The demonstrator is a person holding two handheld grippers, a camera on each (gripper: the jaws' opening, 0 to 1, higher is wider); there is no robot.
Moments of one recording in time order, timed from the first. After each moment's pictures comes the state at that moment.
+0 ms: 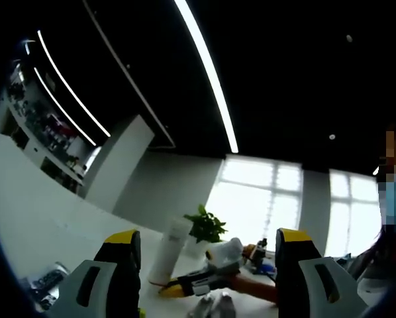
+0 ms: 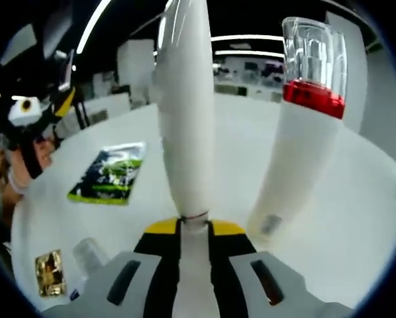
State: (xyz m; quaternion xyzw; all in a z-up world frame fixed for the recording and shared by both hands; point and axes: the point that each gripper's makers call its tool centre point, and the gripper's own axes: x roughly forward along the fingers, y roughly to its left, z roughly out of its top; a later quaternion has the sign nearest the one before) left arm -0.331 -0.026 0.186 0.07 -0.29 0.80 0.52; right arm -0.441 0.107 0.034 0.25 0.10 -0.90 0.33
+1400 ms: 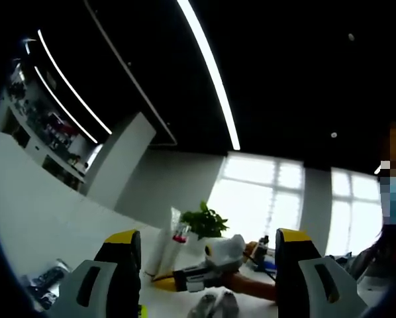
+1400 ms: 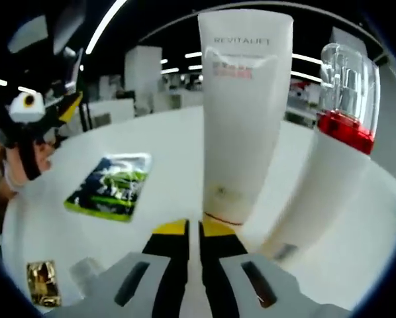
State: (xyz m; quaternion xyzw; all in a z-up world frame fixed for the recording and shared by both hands) left arm -0.336 -0.024 0.180 0.06 -0.29 0.81 0.51; right arm -0.449 0.081 0.046 0.21 0.12 -0.91 0.35
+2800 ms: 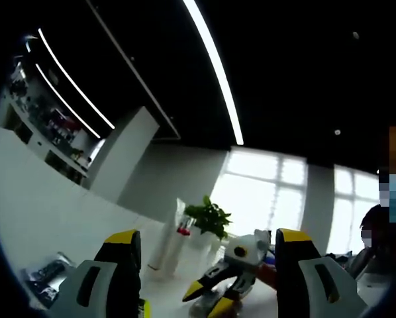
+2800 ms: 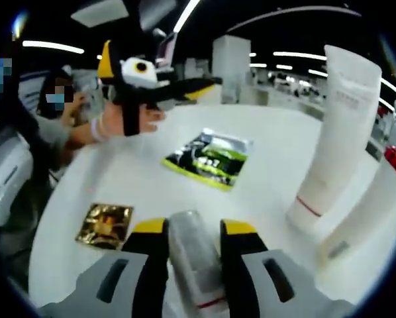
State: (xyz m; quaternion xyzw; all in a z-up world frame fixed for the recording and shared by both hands) left arm -0.340 -0.020 0.169 0.04 -0.29 0.81 0.51; right arm -0.348 0.057 0.038 0.20 0.19 -0.76 0.59
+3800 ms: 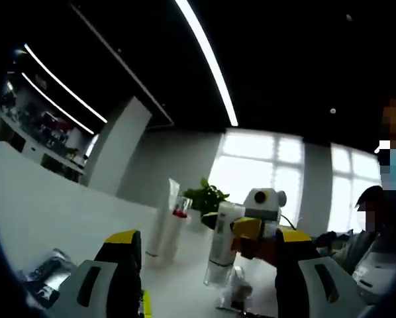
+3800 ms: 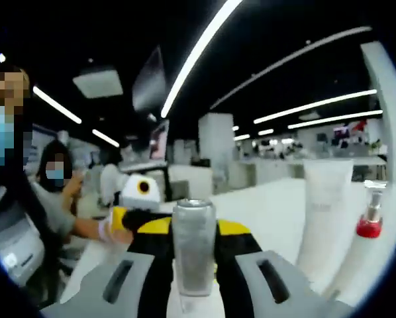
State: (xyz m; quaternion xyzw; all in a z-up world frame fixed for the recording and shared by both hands) left arm -0.328 0.008 0.143 0.01 -0.21 0.81 0.54; right arm -0.338 0.022 0.176 -0.01 -0.04 -0.81 0.58
